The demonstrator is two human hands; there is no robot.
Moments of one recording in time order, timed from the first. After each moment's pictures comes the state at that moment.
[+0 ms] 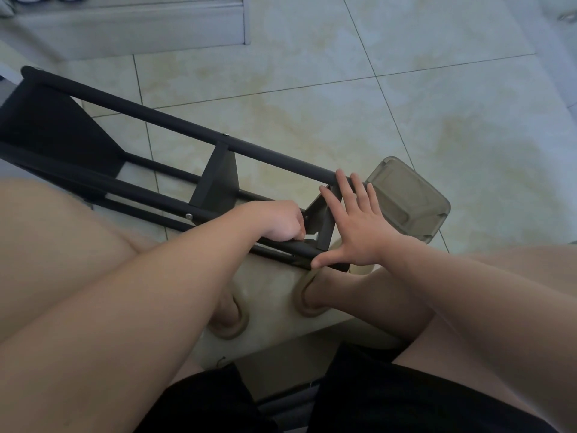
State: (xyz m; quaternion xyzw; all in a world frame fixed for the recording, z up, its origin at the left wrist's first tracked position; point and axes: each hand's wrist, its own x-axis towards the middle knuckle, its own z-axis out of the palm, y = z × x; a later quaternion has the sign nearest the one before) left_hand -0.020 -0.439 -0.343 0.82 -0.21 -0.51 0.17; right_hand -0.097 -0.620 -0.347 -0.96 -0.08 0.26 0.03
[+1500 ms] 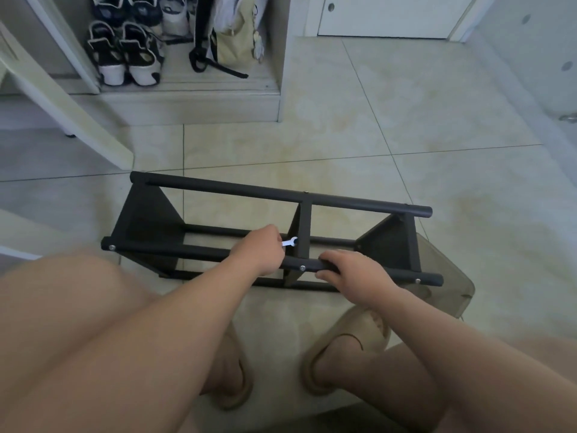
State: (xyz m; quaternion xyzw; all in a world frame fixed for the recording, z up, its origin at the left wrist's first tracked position) left_hand 0.020 -0.390 -0.334 0.93 -0.01 -0.30 0.23; right_hand -0.038 -0.590 -0.323 -0.95 -0.05 0.26 0.14
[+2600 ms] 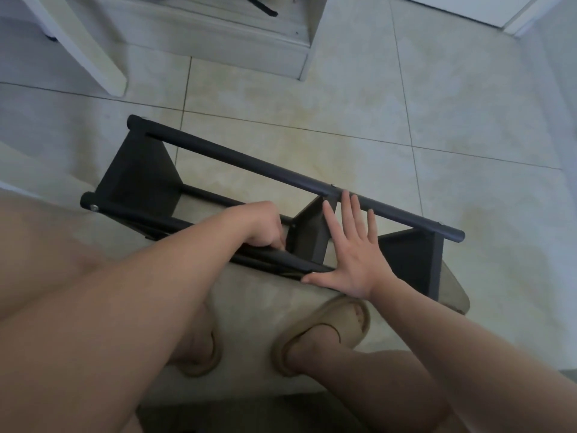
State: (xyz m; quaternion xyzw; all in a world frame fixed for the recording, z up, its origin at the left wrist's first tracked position) left_hand 0.047 -0.381 -0.349 0.85 -0.07 -0.45 0.26; right_hand -0.013 -0.600 -0.356 -0.96 -0.18 0.19 0.01
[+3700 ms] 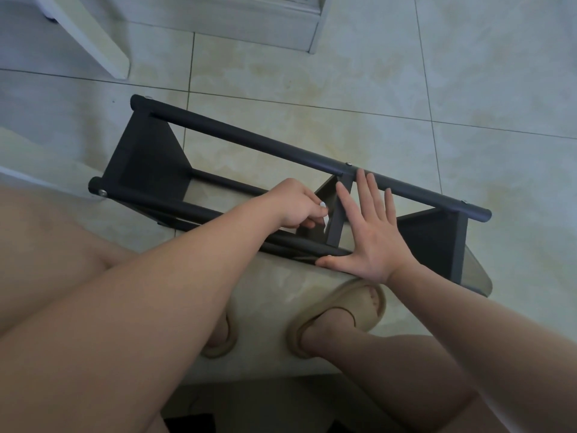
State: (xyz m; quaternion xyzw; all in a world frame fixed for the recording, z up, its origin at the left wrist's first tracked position) left_hand 0.041 -0.410 -0.369 0.73 0.09 -0.40 0.54; right_hand -0.015 -0.603 -0.364 -0.97 -0.19 0.14 0.07
